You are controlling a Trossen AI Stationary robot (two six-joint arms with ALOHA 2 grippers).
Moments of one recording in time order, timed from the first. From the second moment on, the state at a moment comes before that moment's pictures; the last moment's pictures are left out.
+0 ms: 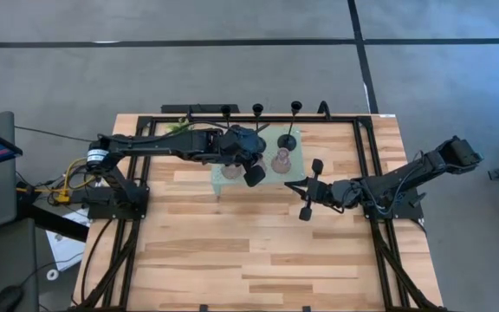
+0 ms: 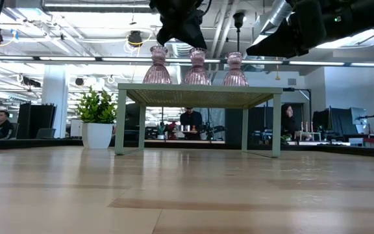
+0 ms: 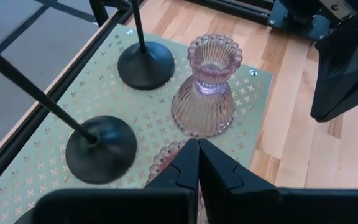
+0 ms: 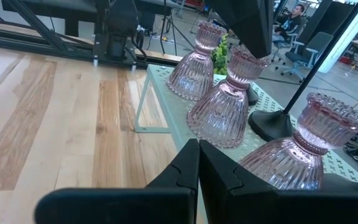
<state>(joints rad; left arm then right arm) 0.06 1.52 1.56 -0.62 -0.25 -0.19 0.29 1.15 0.44 0.45 0.61 -0.13</state>
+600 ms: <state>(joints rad) 0.06 1.52 1.56 -0.60 -0.25 -0.19 0.29 1.15 0.44 0.45 0.61 -0.13</state>
